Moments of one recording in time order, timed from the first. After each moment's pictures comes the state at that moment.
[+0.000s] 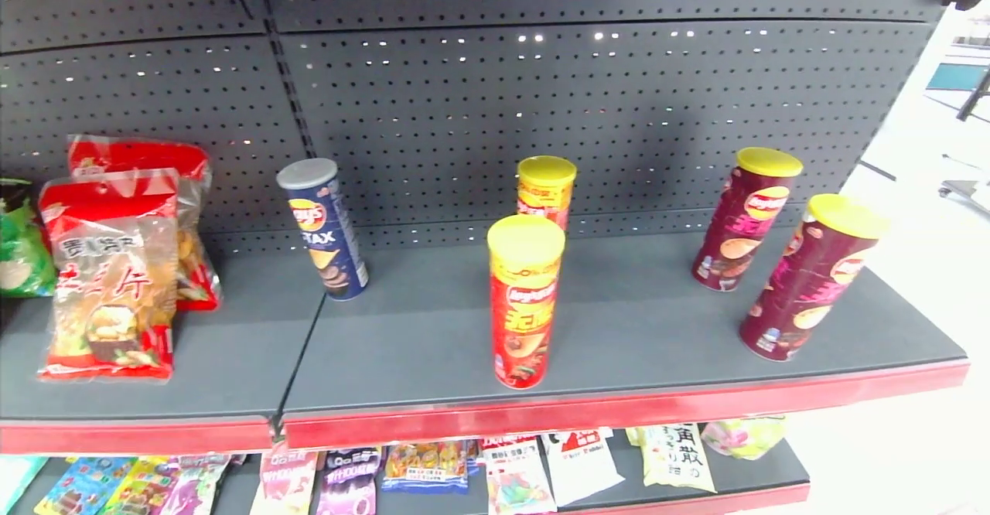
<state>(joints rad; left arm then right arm) 0.00 0.00 0.00 0.00 -0.03 0.03 0.01 0.00 0.00 0.00 -0.01 0.00</state>
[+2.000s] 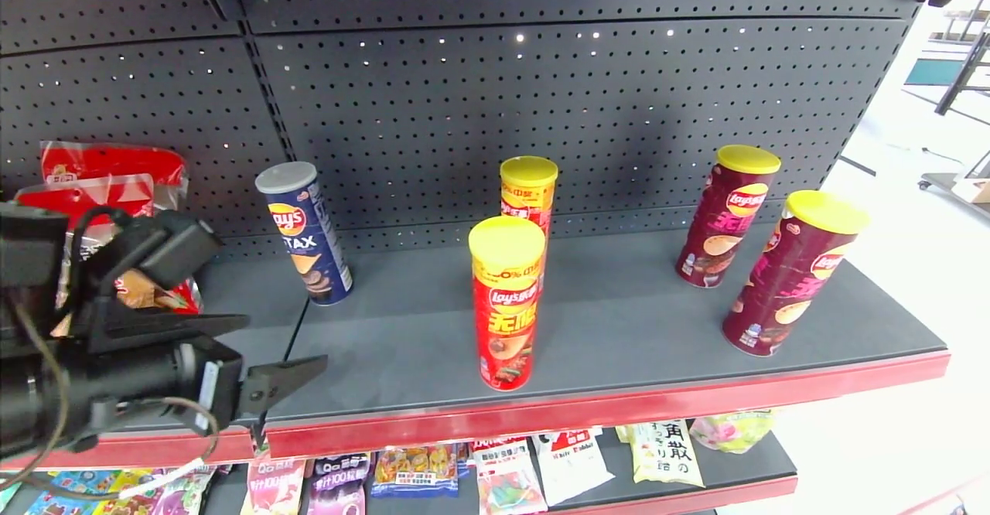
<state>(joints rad) -0.36 1.28 -0.68 -0.01 -0.08 0.05 0.00 0.00 0.00 0.00 -0.01 0.00</state>
